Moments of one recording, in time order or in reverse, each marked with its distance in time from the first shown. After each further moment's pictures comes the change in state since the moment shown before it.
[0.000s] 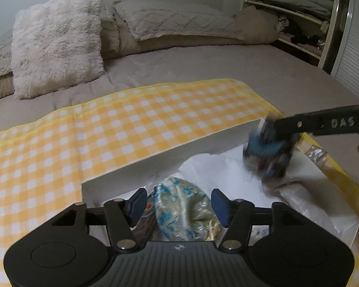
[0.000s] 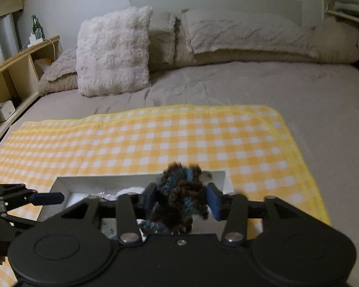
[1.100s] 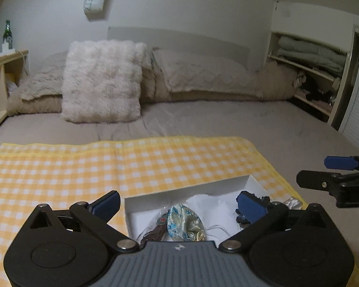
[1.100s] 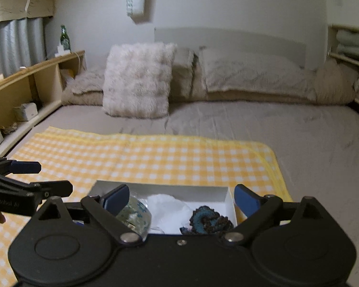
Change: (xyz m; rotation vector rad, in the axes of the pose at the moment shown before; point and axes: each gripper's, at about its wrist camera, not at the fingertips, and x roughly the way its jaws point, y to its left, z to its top) left arm -0.149 -0.018 -0.004 -0.148 -0.234 0.106; right arm -0.134 0.045 -0.008 -0.117 -0.162 0.002
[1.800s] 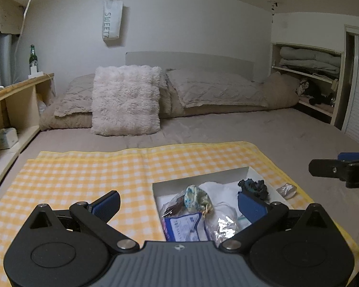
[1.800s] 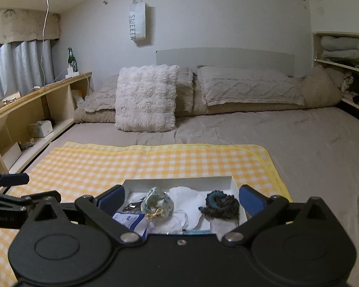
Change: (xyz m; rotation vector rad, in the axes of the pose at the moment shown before) left arm -0.133 -0.014 -0.056 0.046 -0.093 0.103; right arm -0.117 0.034 -0.044 0.071 -0.086 -0.008
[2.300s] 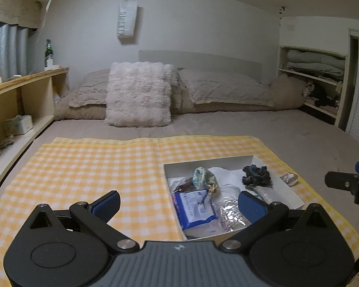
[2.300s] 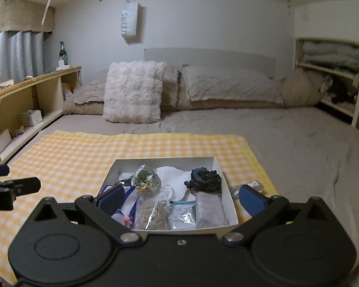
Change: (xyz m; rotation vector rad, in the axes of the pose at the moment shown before) left arm -0.042 0.009 -0.049 -0.043 -0.005 0.048; right arm -0.052 0.023 -0.061 -0.042 -0.020 -0.108
